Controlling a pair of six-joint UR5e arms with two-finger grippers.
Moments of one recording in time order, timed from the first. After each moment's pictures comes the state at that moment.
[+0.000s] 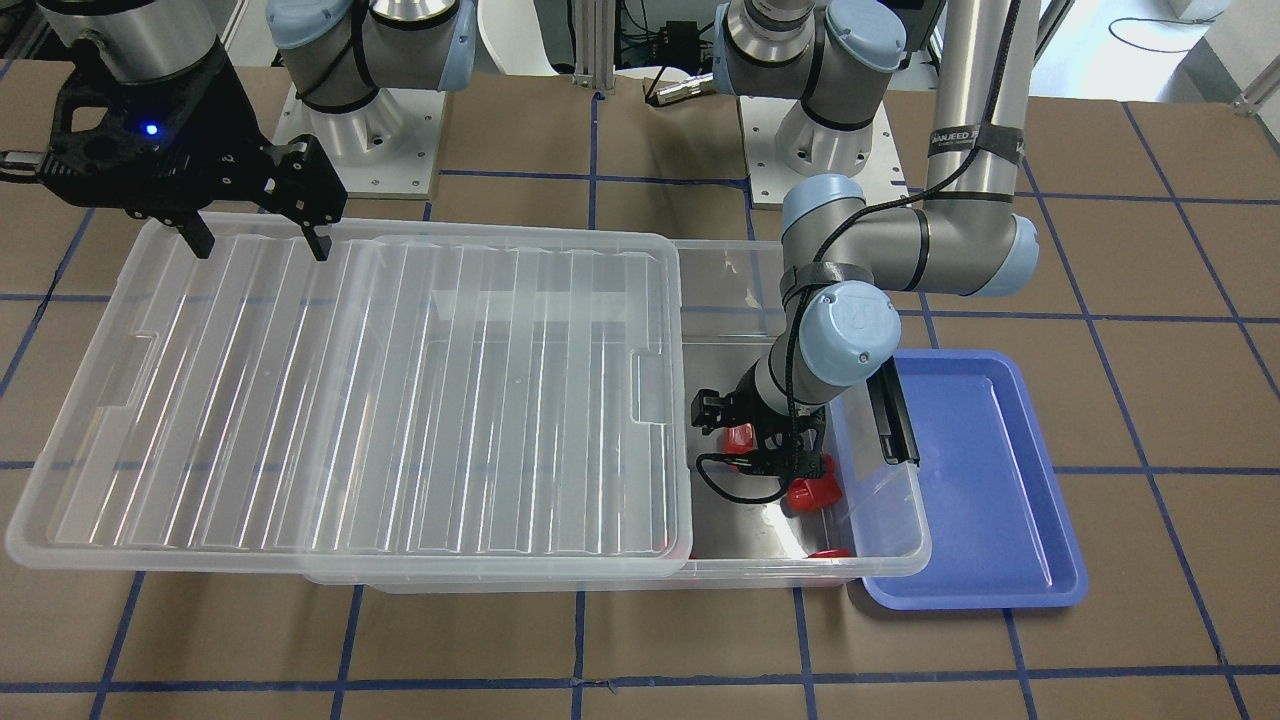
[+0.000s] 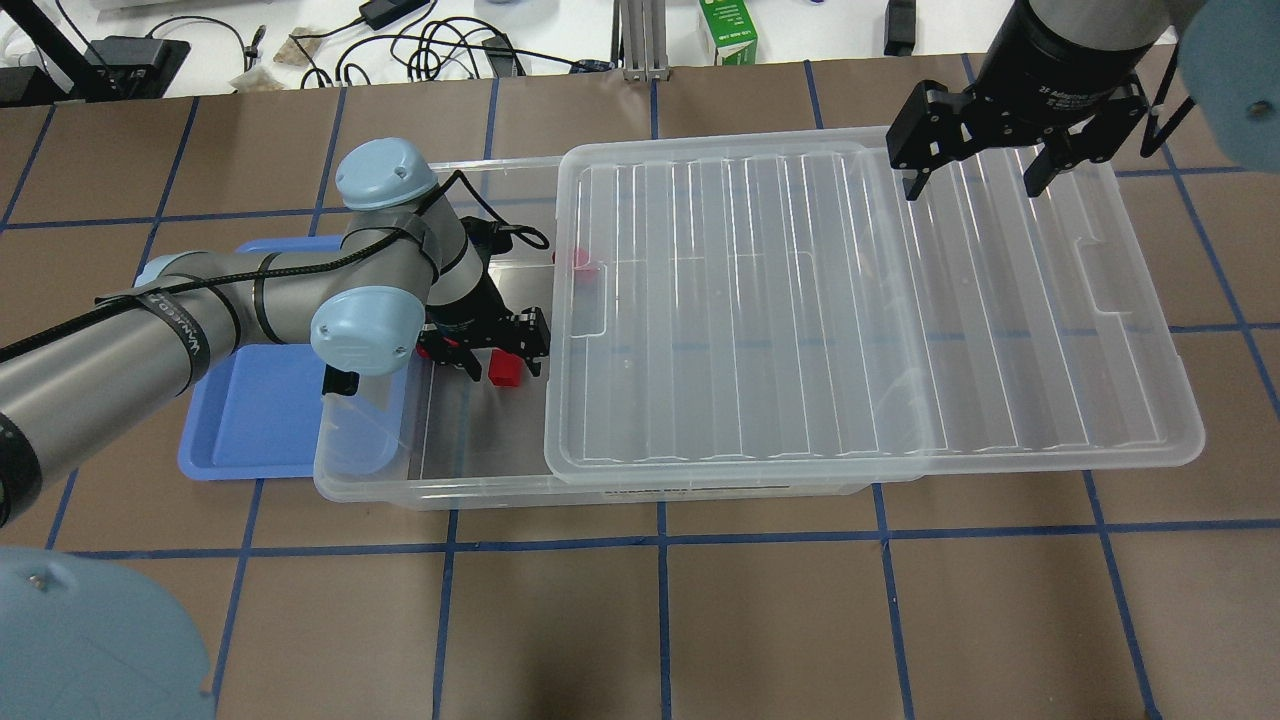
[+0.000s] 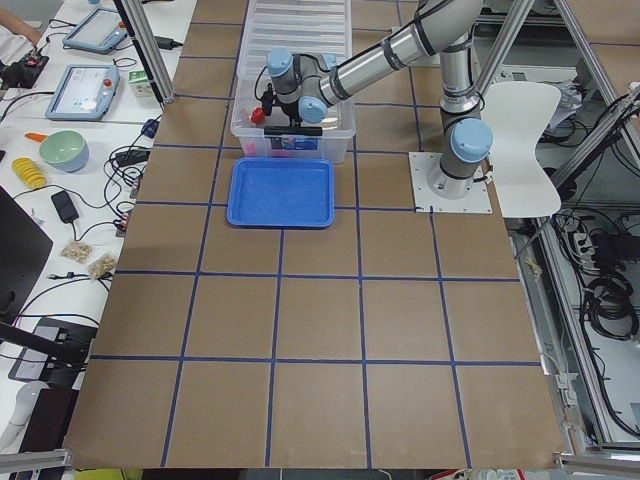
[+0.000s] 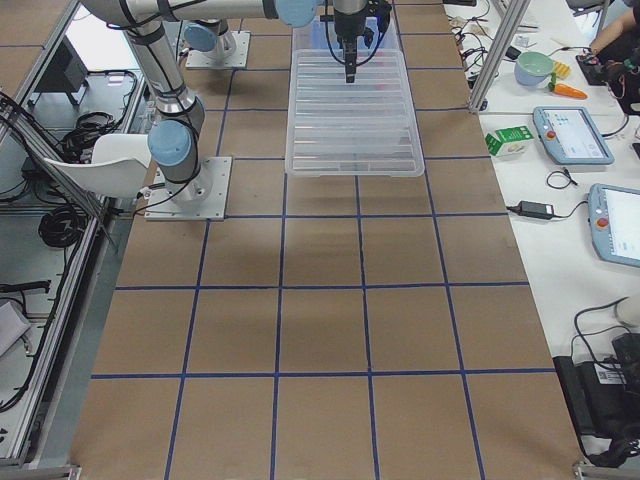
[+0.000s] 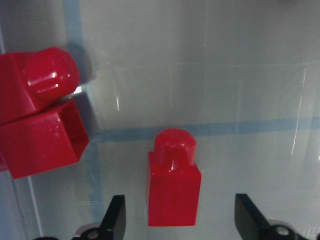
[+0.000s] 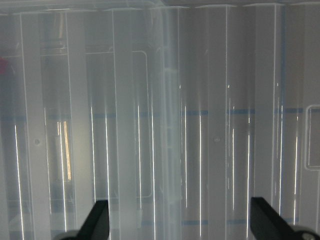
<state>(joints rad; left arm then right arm) -1.62 -1.97 -1.87 -1.02 1.44 -0.02 1.54 -1.58 1.54 -1.61 -1.56 -0.01</state>
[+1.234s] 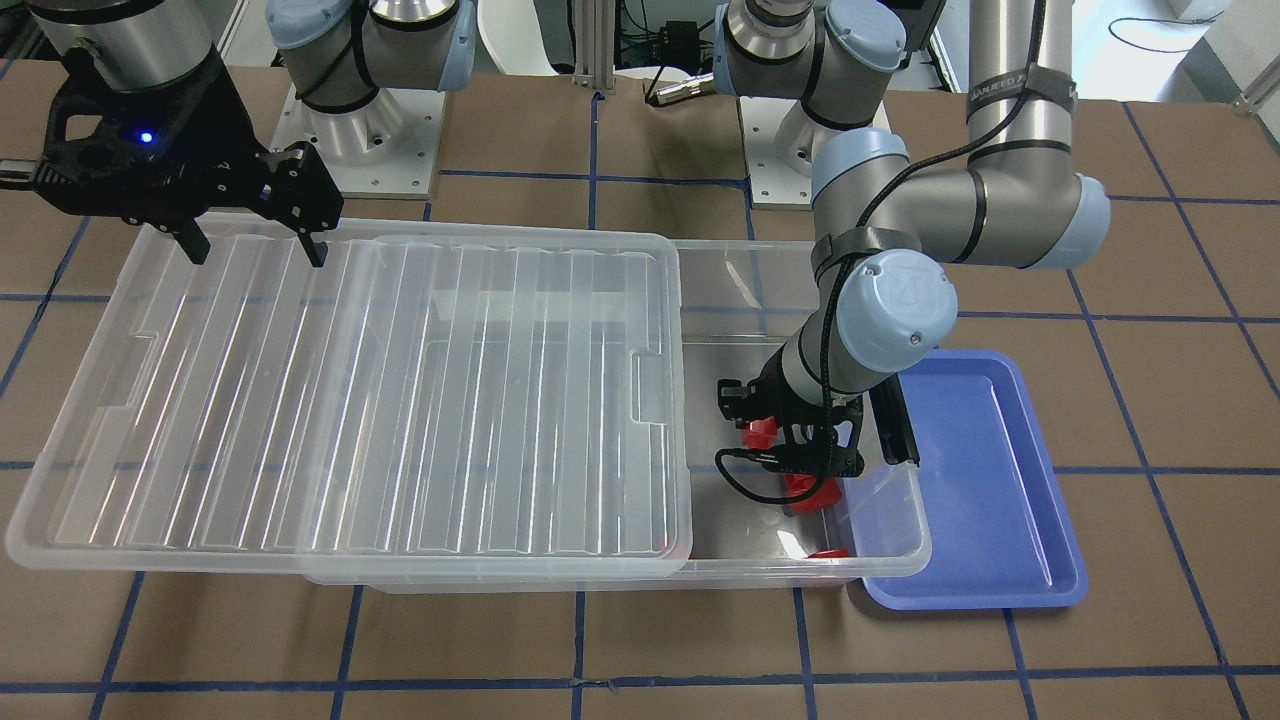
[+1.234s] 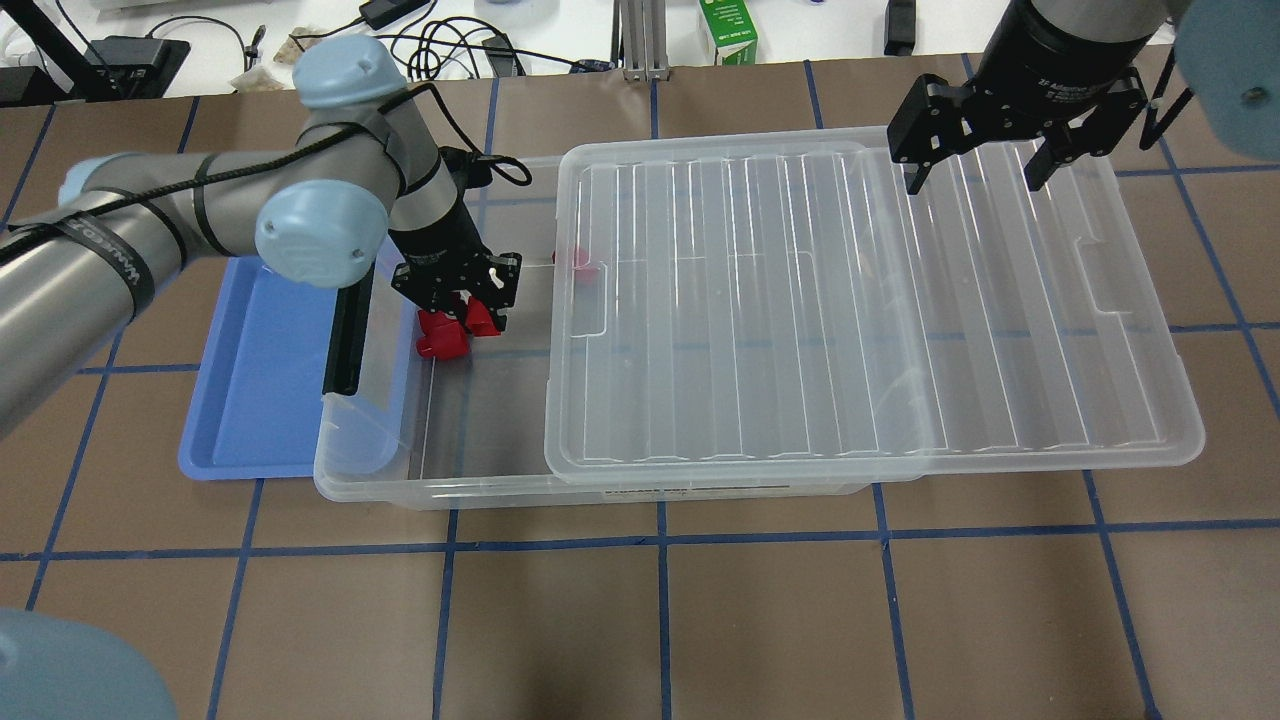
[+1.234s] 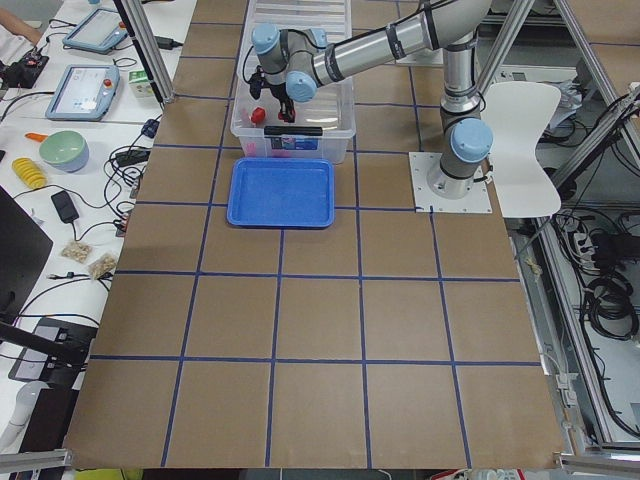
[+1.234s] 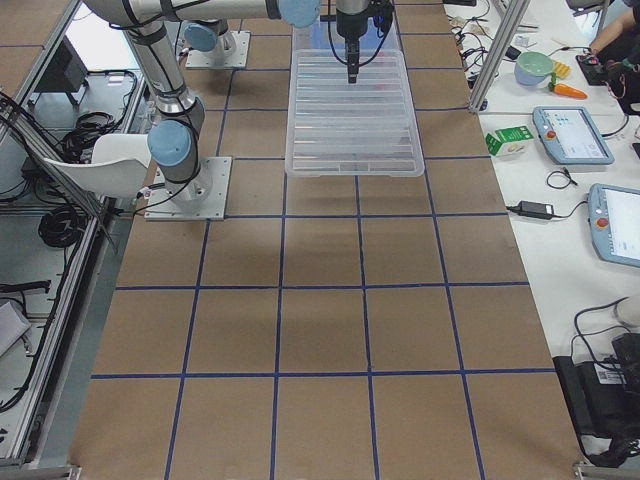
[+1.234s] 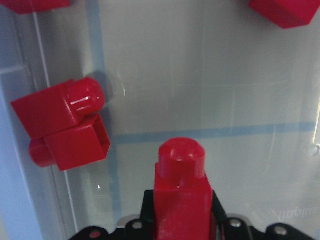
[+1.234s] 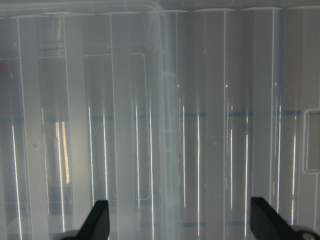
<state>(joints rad) -1.62 -1.91 -1.65 -1.34 1.46 -0.01 1.54 -1.58 1.53 -1.60 -1.56 -0.01</state>
